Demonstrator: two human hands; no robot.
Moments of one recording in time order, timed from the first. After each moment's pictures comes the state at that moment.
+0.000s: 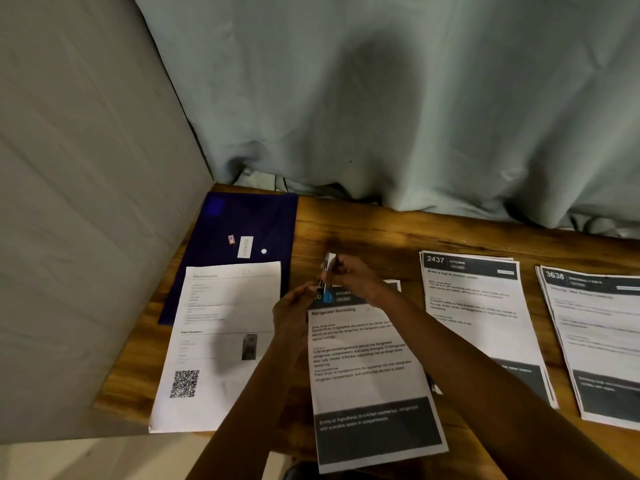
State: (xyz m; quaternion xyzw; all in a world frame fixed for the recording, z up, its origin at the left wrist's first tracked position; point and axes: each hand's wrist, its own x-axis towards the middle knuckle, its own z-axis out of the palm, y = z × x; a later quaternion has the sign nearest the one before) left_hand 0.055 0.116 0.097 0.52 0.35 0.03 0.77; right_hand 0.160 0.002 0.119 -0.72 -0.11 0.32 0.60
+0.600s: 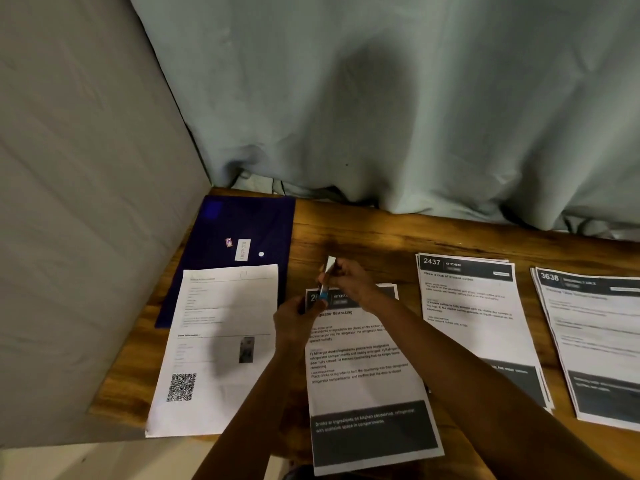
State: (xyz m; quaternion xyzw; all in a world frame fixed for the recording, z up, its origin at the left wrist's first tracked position) left_hand 0.051 0.113 0.093 0.76 0.28 0.01 0.58; right_hand 0.158 0.006 0.110 -0.74 -0.06 0.29 0.60
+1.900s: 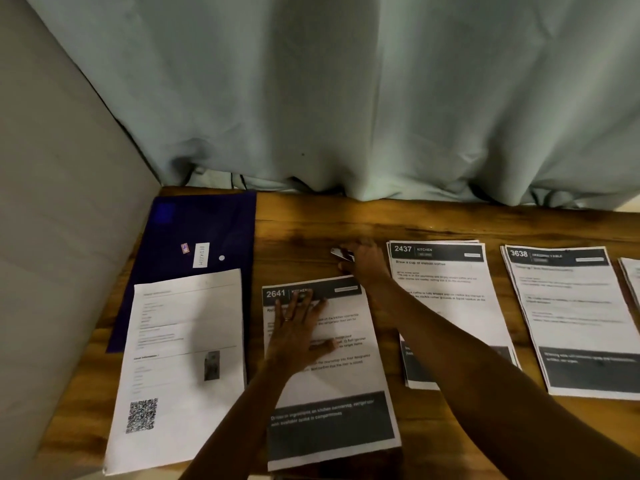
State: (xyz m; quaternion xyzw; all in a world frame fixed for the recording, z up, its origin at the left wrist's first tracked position) left_hand 0.064 0.093 0.029 0.98 -0.09 -0.11 0.12; right_hand 0.225 -0.070 0.067 -0.97 -0.13 0.10 0.18
